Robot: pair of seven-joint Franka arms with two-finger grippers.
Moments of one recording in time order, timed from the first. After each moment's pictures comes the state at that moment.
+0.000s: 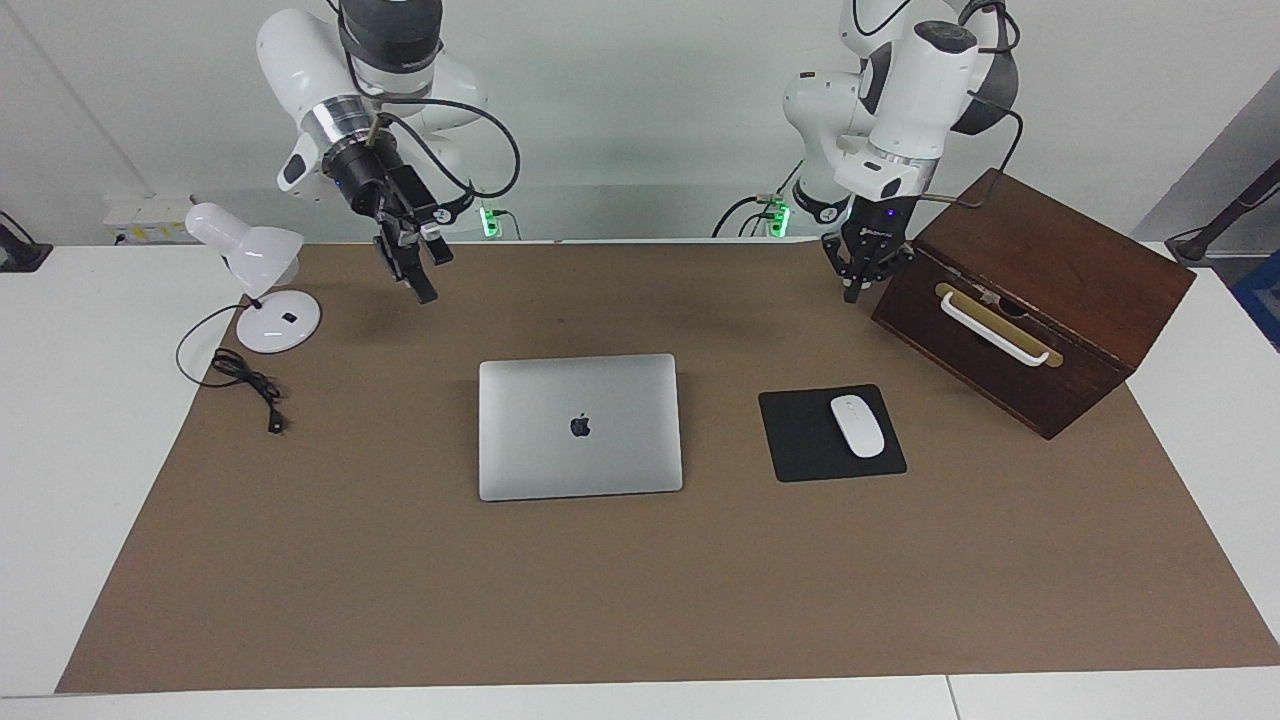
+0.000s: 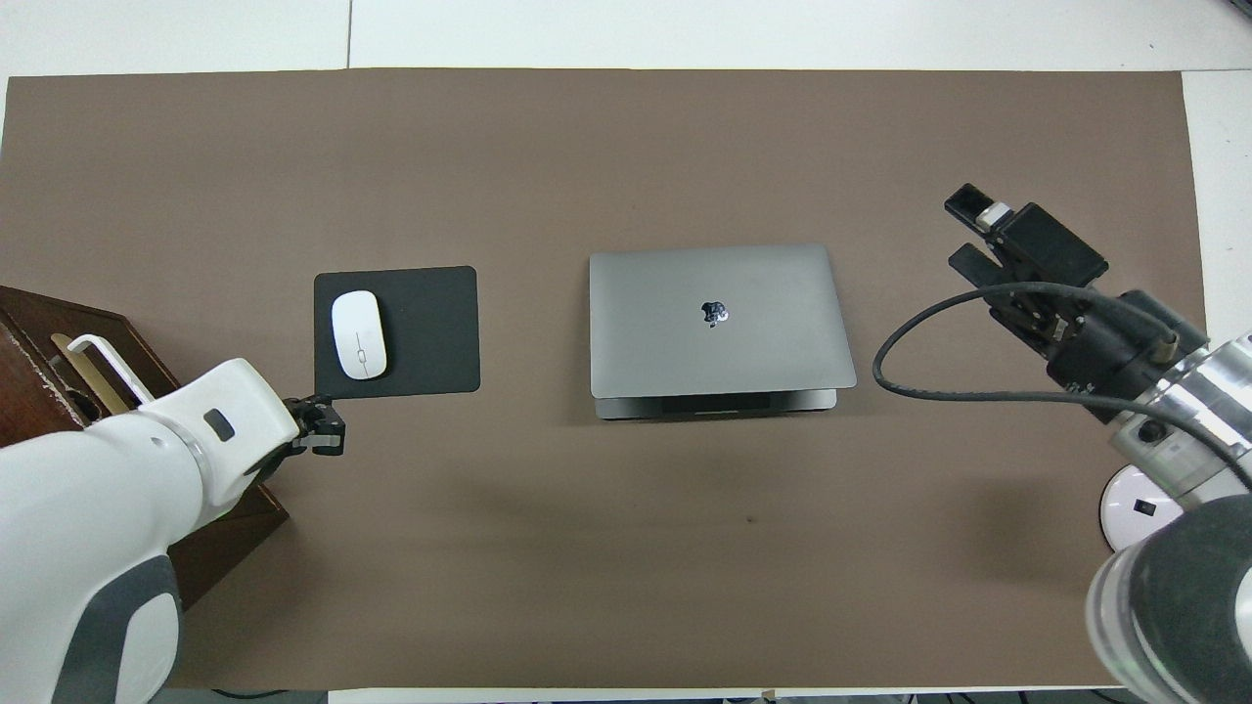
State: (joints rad) left arm -0.31 -0.44 -0.02 -2.46 -0.04 2.32 -0.03; right arm 0.38 -0.38 -0.04 -2.32 1.38 2.93 -0.12
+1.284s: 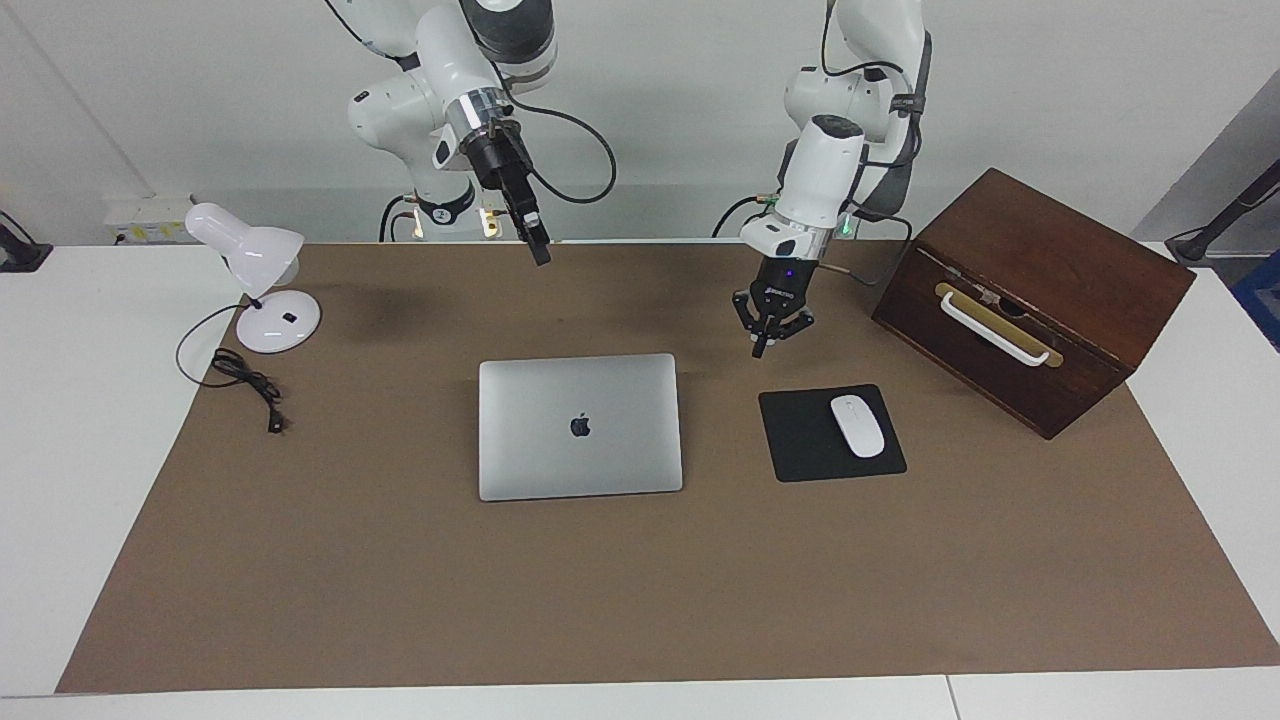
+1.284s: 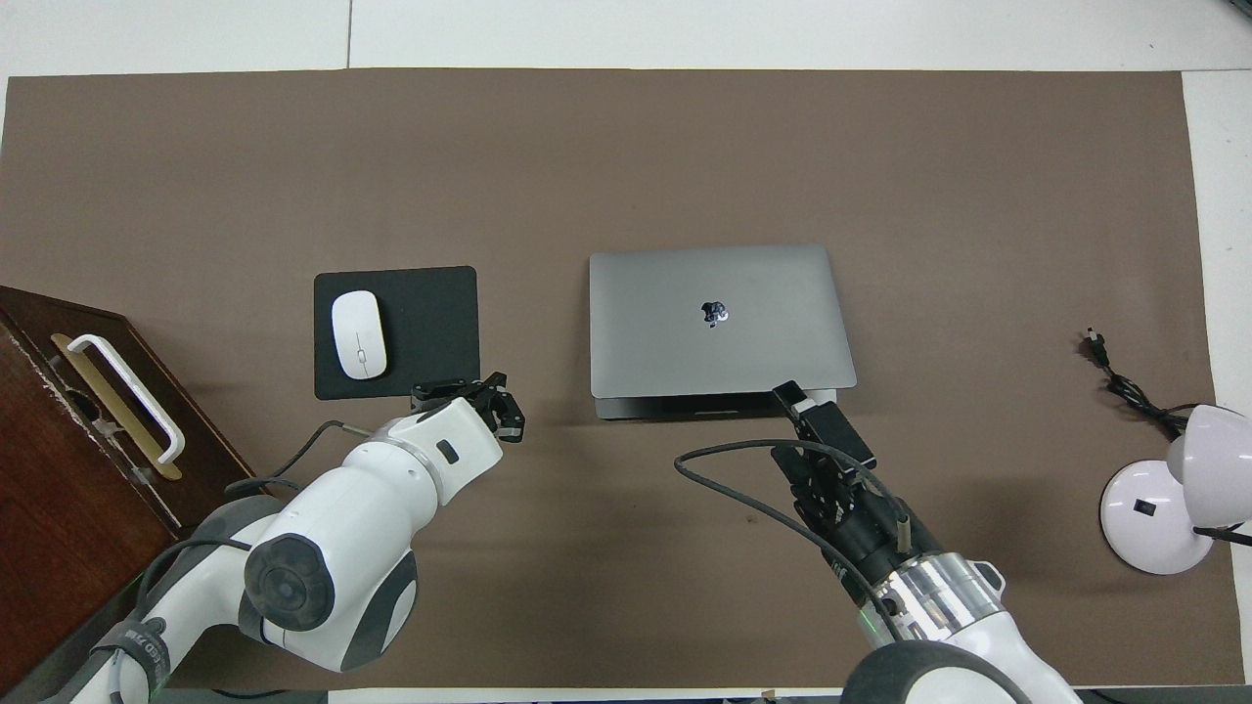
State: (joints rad) left arm -0.55 -0.09 -0.02 -2.59 -0.08 3.08 -0.13; right arm 0.70 -0.35 0.09 -2.43 2.03 3.40 -0.15
